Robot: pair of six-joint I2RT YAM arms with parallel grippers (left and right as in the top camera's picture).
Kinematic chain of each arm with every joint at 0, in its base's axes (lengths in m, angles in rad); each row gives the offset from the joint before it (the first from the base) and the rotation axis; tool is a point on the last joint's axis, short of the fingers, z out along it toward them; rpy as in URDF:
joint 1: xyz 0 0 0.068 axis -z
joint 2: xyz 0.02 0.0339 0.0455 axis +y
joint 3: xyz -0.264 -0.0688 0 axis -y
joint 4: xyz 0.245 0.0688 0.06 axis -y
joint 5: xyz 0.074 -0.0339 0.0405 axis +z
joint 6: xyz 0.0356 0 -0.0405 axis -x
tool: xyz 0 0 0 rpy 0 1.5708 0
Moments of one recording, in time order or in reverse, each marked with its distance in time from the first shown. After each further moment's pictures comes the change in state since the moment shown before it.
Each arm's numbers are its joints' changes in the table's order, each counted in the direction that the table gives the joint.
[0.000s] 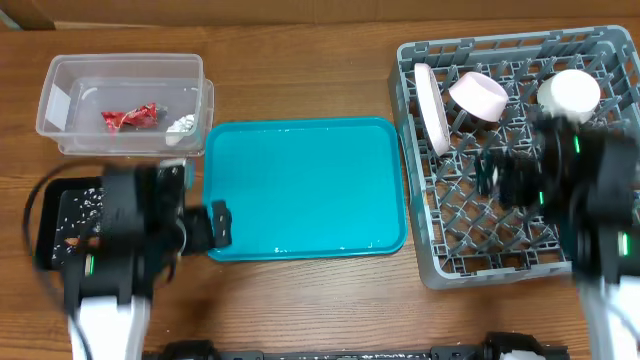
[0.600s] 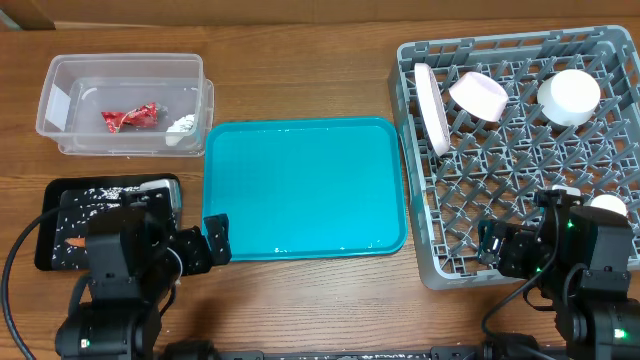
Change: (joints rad) left arm 0.000 -0.267 -0.091 0.090 -0.009 0.084; right arm 0.000 -0.306 -0.177 -0.225 -0.087 -0.034
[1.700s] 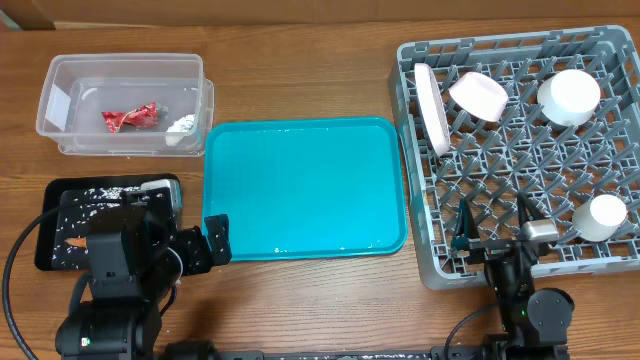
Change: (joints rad) left arm 0.000 0.004 -0.001 -0.003 0.000 0.000; right arm -0.119 -0.686 -0.911 1.208 -0.027 0.008
